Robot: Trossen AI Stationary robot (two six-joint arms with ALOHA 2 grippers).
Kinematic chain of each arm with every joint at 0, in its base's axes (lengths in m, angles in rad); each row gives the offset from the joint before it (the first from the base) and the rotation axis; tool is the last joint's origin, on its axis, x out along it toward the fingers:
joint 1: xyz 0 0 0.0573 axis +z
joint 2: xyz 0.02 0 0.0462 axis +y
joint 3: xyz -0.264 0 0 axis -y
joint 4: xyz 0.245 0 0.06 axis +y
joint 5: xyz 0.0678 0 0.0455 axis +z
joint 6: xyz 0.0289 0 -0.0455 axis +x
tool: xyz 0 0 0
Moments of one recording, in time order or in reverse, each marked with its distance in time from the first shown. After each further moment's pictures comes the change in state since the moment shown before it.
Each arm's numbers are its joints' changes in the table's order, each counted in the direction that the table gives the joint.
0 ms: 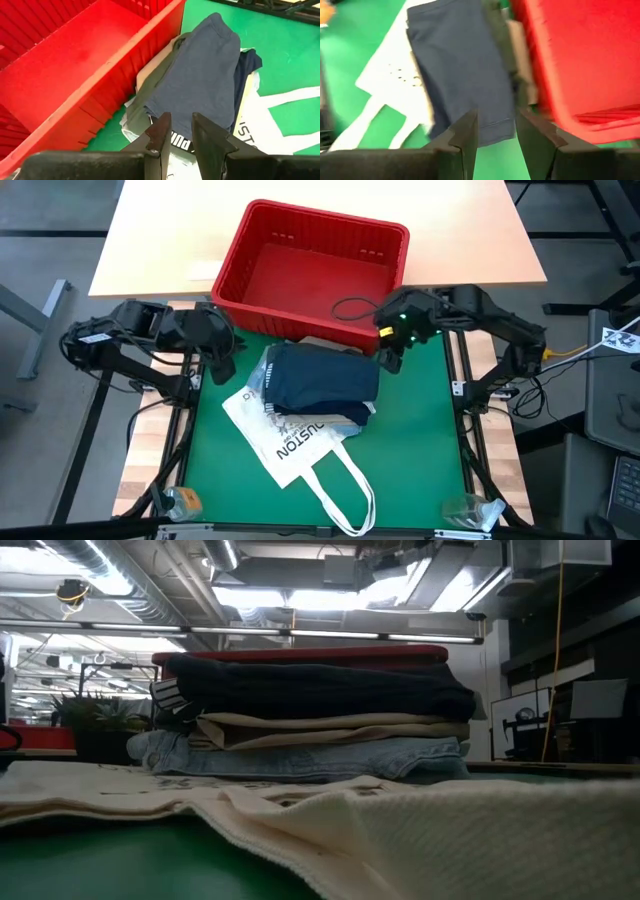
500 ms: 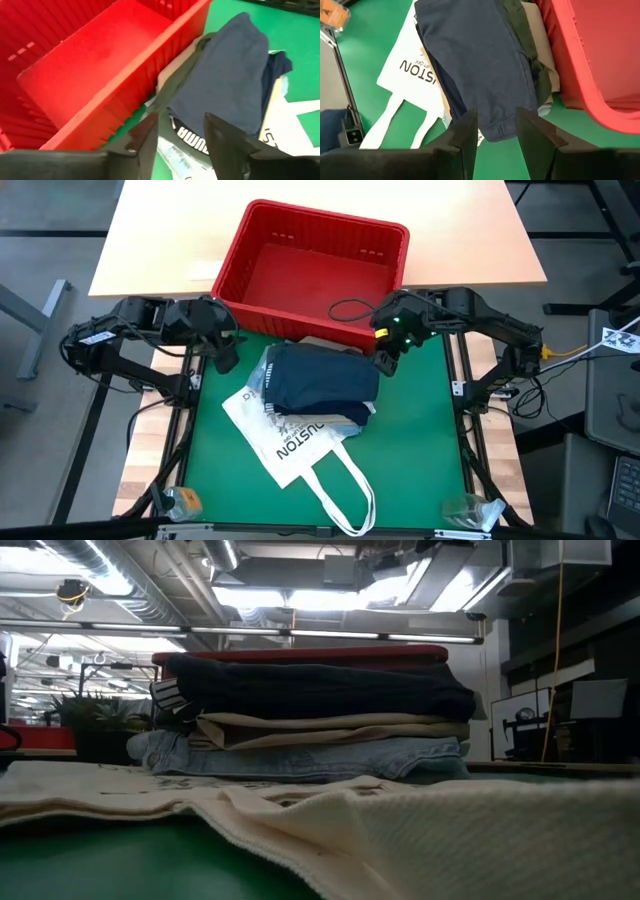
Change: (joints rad) left arm 0.099 0.005 0.000 0.005 0.018 0.057; right arm -0.001 0.005 -0.042 -0.013 0.087 0.104
